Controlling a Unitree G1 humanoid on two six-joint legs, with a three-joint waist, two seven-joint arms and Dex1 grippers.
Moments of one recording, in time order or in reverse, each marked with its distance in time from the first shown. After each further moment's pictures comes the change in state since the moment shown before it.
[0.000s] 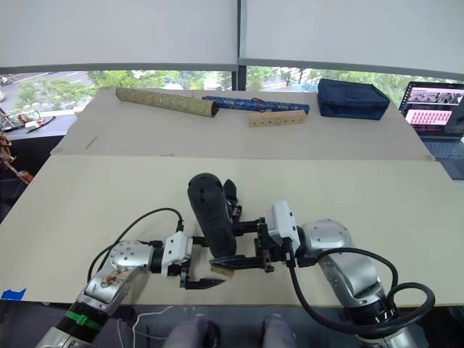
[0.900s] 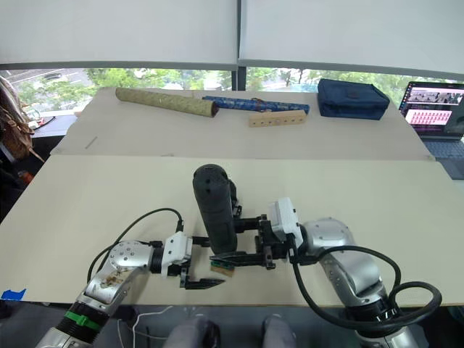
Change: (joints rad) left arm 0.003 0.000 0.000 -0.007 0.000 0.000 0.004; right arm -0.012 -0.001 -0.017 -0.004 0.039 0.012 -0.014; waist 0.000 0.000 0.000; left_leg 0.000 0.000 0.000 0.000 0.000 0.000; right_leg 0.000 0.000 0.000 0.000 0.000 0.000
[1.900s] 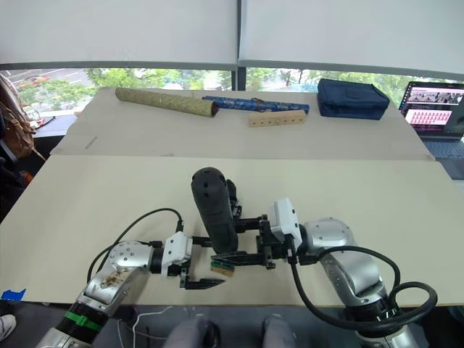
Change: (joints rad) left arm 0.002 0.001 0.000 0.000 0.000 0.000 0.003; right arm 0.007 -0.001 0.001 0.009 -0.039 -0.011 0.002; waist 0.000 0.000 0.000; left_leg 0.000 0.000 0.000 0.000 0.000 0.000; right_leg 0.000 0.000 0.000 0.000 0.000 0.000
